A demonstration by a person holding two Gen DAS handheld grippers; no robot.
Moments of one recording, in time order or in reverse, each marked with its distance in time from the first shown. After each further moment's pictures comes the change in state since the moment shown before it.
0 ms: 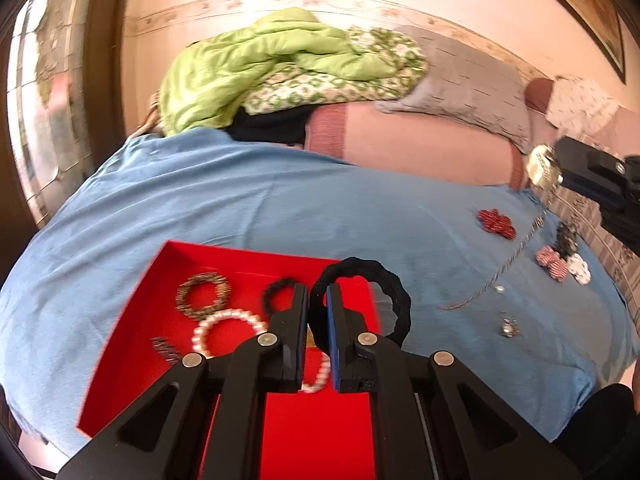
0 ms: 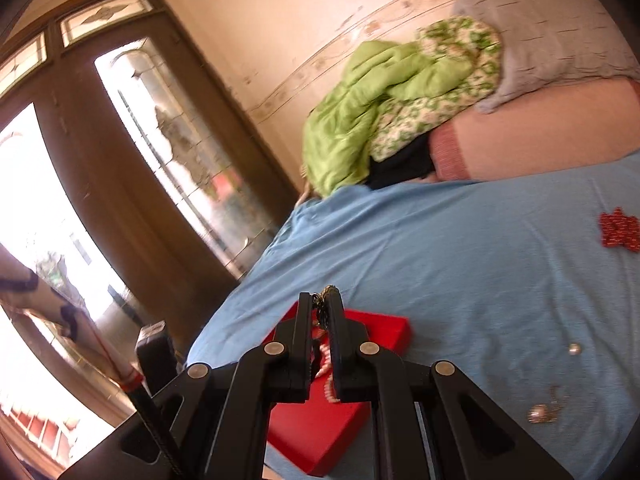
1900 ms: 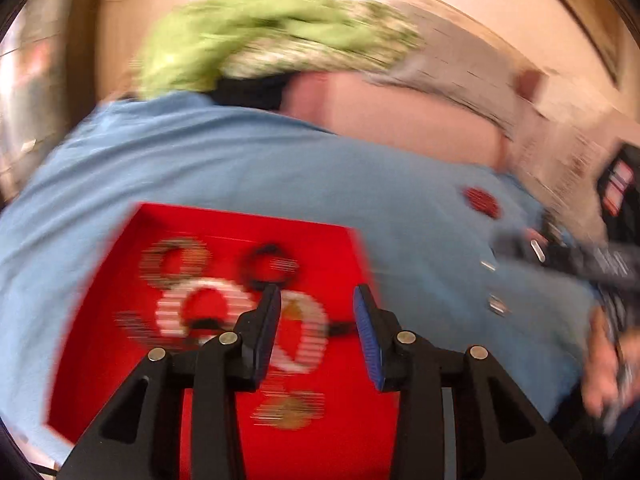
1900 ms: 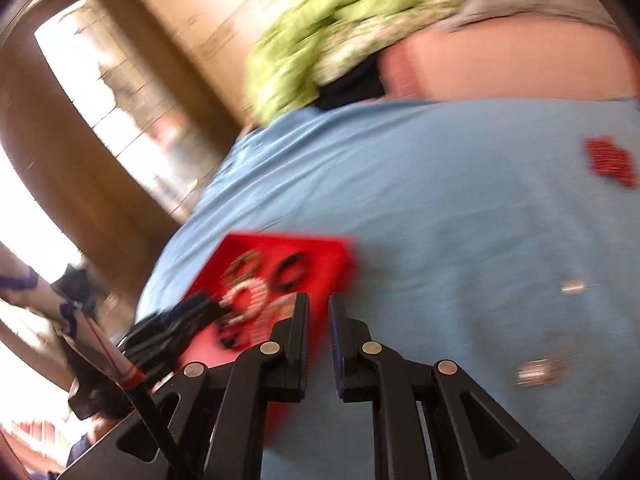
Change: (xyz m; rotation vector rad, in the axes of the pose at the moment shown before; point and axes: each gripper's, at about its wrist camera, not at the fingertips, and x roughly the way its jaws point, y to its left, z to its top) left arm 0.029 -0.009 -0.015 0.016 0.133 -0.182; right arm 0.040 -0.075 -0.033 0.084 0.205 -0.202
